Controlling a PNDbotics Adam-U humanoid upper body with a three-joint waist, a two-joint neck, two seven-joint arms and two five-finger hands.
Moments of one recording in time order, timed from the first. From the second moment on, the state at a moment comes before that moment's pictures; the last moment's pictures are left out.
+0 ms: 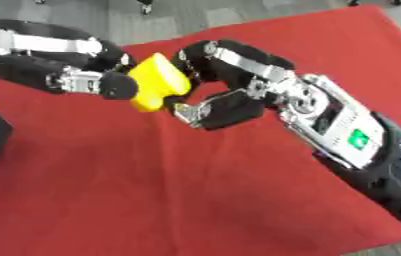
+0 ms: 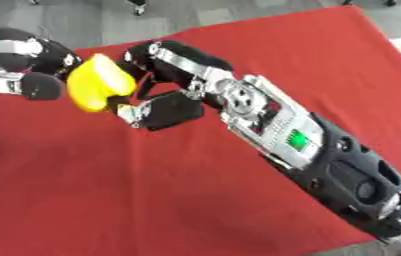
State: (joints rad) left arm -1.04 0.53 -0.51 -1.62 0.01 0.19 -0.90; right arm -0.70 -0.57 0.49 -1.98 -0.13 0.39 0.14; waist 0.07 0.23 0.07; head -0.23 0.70
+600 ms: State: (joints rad) left arm -1.04 0.50 -0.52 -1.59 0.00 0.21 -0.90; right arm -0.70 -0.57 0.49 -1.98 -0.13 0.39 0.14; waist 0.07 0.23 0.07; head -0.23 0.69
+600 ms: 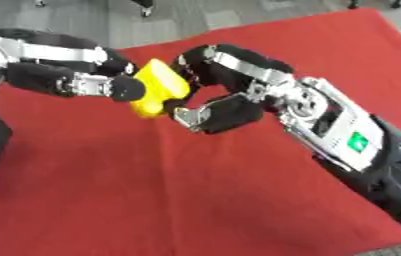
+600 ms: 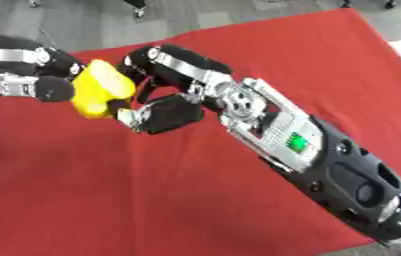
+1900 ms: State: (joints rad) left arm -1.06 0.47 -0.50 -1.59 -0.02 0.36 -0.81; right arm -0.70 -0.57 0.49 -1.98 -0.11 0.40 0.15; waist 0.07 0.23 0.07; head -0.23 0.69
